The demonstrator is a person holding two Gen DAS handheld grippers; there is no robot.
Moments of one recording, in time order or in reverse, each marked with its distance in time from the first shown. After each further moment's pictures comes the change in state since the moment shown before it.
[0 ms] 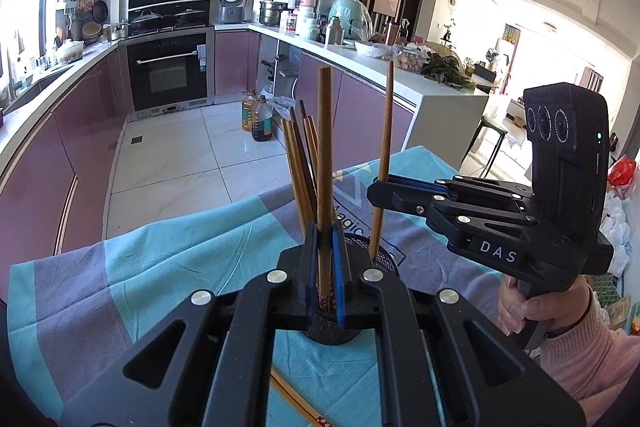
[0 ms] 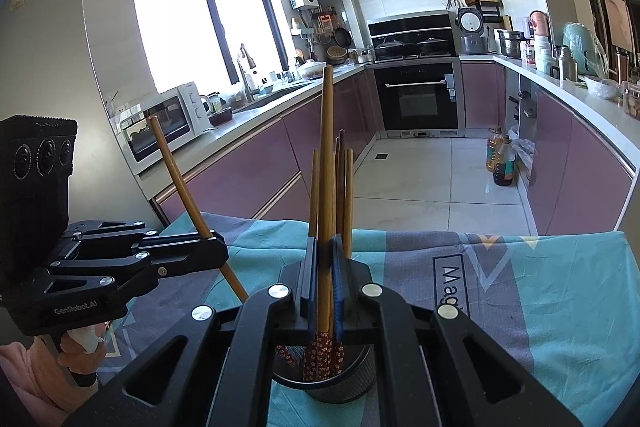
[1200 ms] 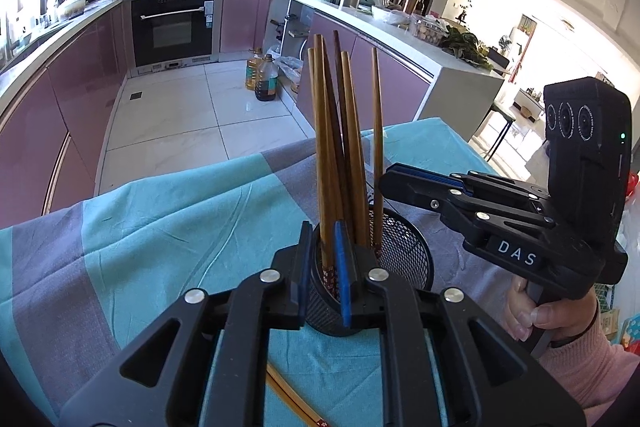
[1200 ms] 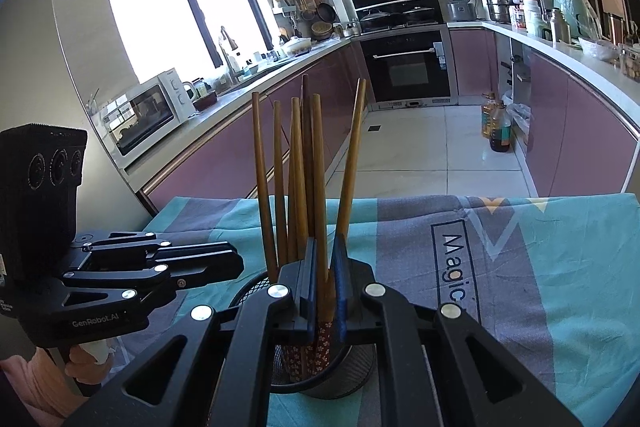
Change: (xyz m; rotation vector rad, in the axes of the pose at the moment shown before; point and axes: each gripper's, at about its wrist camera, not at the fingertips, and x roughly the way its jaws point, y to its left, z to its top) left arm 0.059 0.027 0.000 -0.092 0.131 -0.007; right arm 0.026 -0.018 -0.011 0.078 0.080 -0.009
